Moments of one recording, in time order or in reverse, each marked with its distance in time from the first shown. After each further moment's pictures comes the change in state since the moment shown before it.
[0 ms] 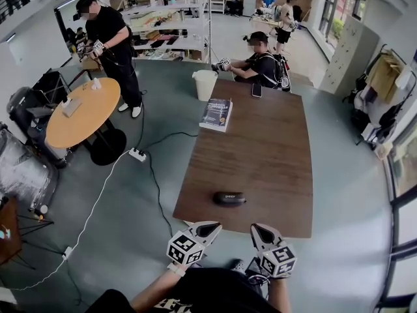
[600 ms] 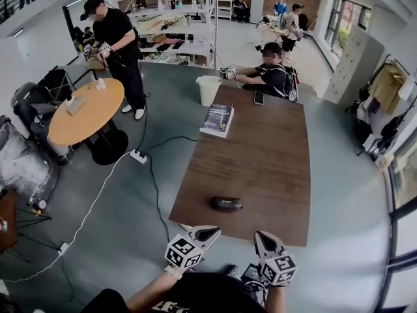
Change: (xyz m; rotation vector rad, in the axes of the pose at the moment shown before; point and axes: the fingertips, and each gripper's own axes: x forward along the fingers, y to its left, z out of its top) left arm 0.013 -0.014 0.002 0.019 0.011 0.011; right arm -0.026 -0.028 -0.005 0.024 -0.021 -0.040
